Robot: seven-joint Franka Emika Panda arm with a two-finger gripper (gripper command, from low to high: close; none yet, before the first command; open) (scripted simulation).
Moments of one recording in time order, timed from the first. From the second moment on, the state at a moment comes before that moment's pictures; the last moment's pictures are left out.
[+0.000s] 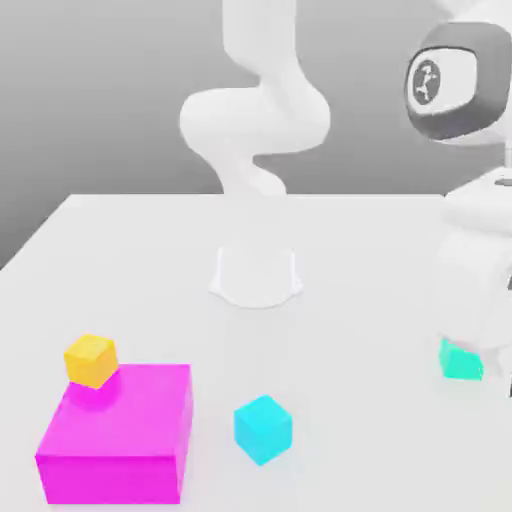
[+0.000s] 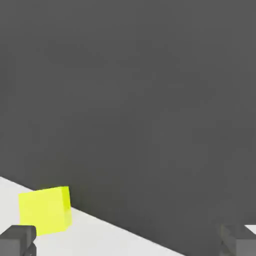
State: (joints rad) arm 0.20 0.28 0.22 -2.02 -0.16 2.45 0.86
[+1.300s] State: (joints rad) arm 0.39 0.03 0.49 -2.56 0.01 2.59 0.65
